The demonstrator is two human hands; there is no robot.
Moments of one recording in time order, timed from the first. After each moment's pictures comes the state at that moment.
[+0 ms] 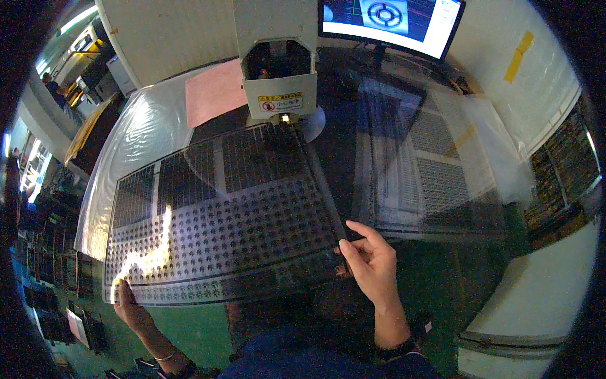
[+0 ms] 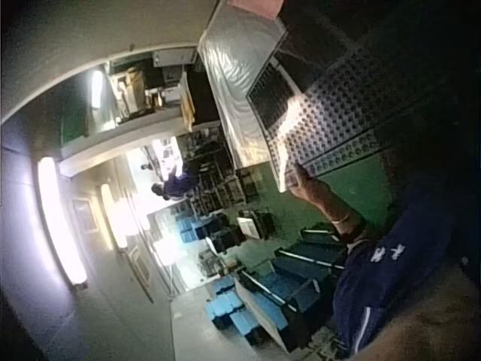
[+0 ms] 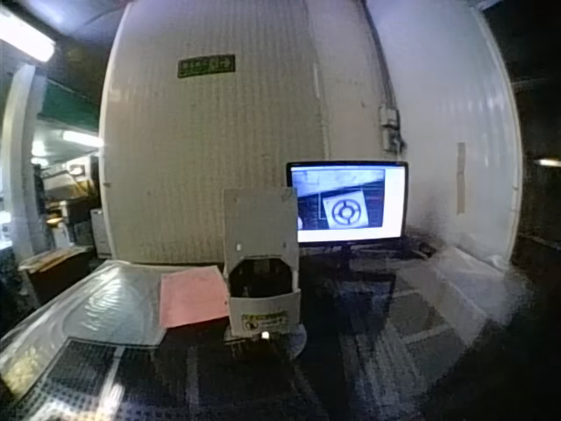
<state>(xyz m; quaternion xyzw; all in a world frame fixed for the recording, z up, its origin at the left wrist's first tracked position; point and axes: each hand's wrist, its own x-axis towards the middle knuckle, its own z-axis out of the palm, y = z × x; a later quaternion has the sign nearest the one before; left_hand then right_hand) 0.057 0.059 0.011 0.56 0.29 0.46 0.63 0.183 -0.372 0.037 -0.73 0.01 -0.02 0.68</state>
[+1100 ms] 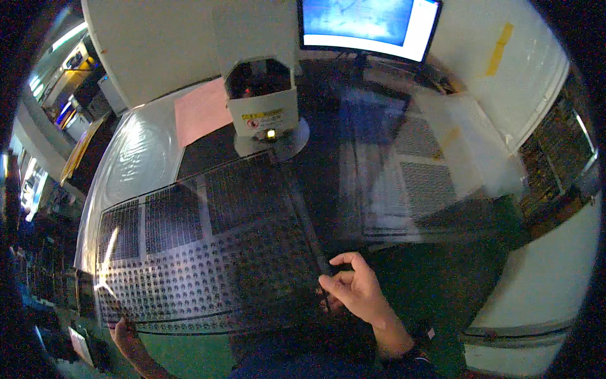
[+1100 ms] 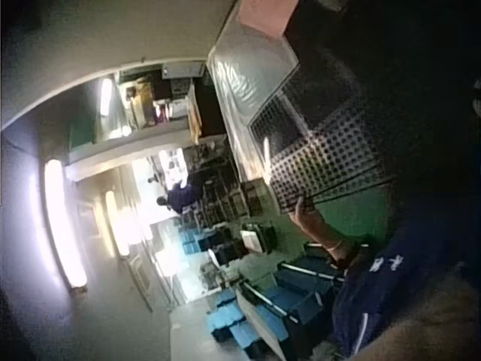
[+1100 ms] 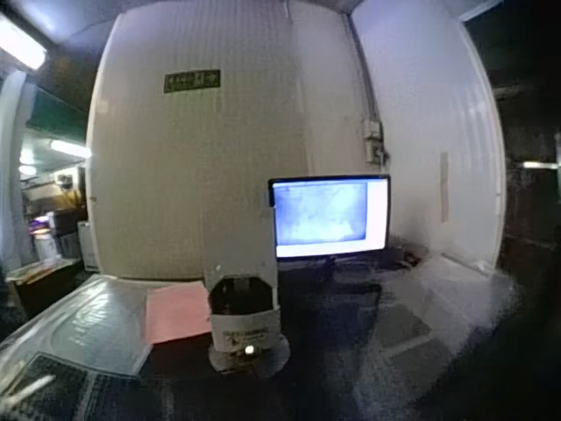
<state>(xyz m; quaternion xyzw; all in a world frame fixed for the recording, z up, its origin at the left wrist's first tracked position) -0.010 0.111 0.001 0.58 0.28 0.38 0.66 0.156 -0.382 0.041 -0.63 0.05 0.16 0.76</state>
